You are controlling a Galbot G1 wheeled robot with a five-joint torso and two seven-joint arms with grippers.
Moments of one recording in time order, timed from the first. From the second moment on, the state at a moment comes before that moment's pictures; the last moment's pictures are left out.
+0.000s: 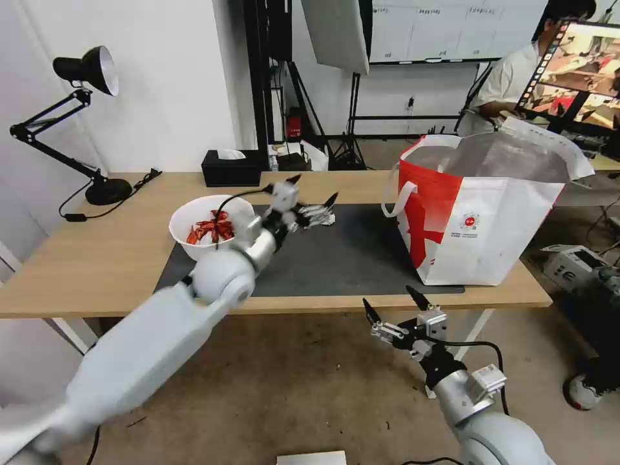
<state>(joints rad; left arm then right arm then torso) 0.63 -0.93 0.14 -1.86 -0.66 0.11 -0.13 -1.58 1.00 0.36 2.20 0.40 0.06 0.10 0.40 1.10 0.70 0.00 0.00</state>
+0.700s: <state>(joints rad) 1.36 -0.98 -0.35 -2.08 -0.39 0.16 -0.09 -1.62 1.00 0.42 2.17 0.39 0.16 0.18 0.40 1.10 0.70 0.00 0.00</state>
